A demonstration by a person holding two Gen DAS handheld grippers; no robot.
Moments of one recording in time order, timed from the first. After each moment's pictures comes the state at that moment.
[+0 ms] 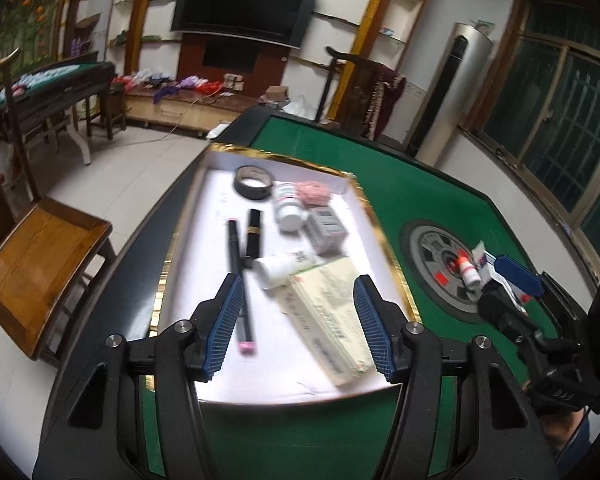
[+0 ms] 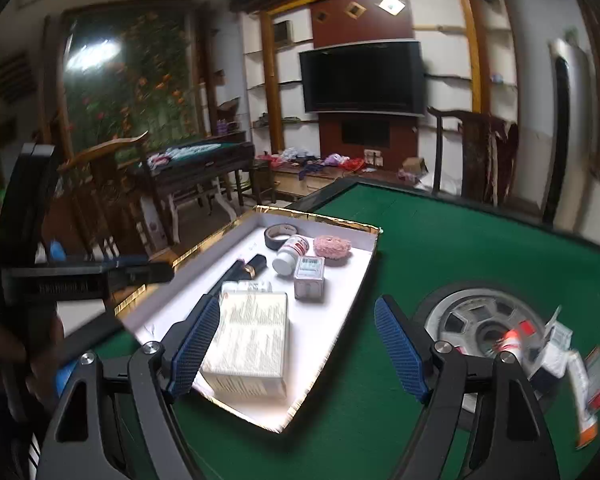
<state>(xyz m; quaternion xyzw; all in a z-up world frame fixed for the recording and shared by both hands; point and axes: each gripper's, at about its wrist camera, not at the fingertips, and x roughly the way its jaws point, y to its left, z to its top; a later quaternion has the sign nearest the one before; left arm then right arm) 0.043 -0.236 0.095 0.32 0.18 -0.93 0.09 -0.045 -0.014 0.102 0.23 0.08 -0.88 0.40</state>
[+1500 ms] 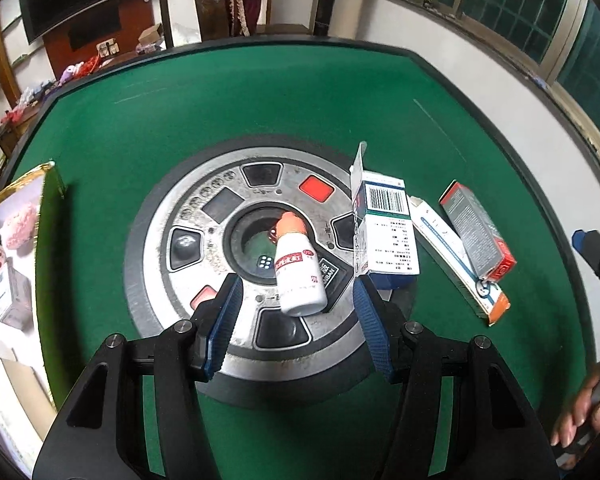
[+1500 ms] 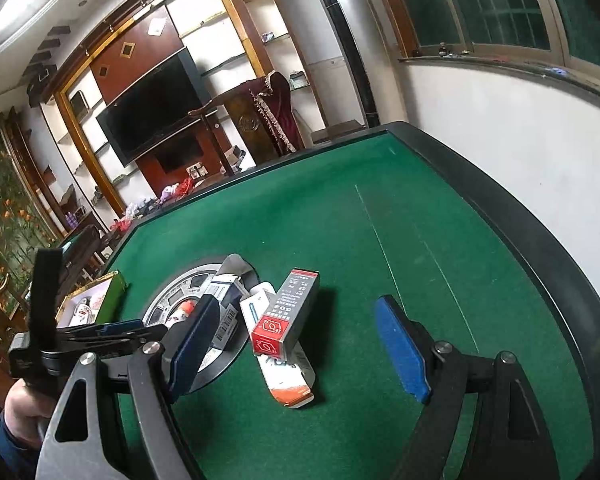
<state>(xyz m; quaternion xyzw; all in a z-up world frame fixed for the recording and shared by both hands) -0.207 0.014 0.041 0.50 0.04 -0.87 -0.04 -0.144 0.294 0.084 0.32 -0.14 -0.93 0.13</state>
